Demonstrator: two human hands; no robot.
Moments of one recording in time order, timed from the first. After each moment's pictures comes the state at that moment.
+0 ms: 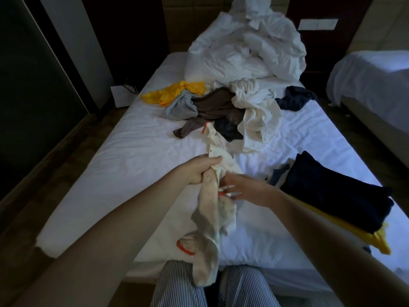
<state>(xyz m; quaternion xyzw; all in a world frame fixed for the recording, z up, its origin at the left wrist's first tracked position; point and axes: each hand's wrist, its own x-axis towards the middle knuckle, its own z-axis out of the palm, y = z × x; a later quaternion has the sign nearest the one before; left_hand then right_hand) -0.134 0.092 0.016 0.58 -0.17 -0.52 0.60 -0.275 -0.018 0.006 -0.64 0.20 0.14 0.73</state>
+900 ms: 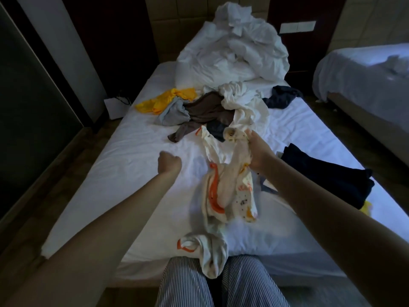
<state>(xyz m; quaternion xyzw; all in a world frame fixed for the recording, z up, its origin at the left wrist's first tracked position) -0.133 0.133 0.028 0.86 -0.04 -0.13 0.48 -0.277 -0.033 0.073 -0.53 0.25 -0.19 0.79</state>
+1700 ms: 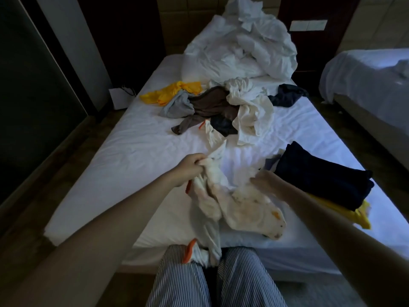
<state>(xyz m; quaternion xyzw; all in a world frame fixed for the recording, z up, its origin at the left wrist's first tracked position) -0.176 0.146 0.030 0.80 -0.34 -0.27 0.41 -0.332 -0.031 0.012 -0.84 0.39 0.08 0.38</state>
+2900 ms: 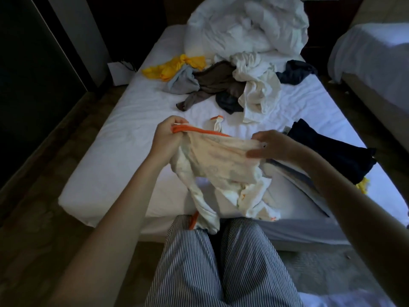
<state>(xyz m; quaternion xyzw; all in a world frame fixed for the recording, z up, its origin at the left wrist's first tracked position) -0.197 0.210 0.073 0.79 -0.21 -0.06 0.57 -0.351 -0.002 0.081 -0.95 0.14 0.01 0.29</state>
